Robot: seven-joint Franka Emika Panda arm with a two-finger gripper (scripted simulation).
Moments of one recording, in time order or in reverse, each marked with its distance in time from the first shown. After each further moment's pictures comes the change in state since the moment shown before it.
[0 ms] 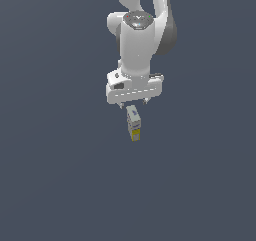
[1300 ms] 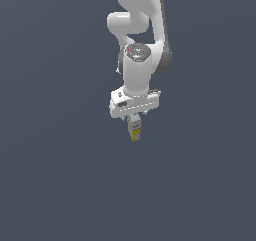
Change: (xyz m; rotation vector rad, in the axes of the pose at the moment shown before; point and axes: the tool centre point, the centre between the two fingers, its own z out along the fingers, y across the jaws) arm 0.006 -0.003 0.071 0.000 0.005 -0.061
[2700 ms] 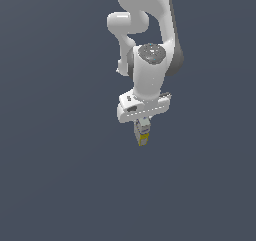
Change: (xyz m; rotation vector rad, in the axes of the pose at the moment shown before) arm 0.039 -0.021 -0.011 -0.001 0.002 -0.001
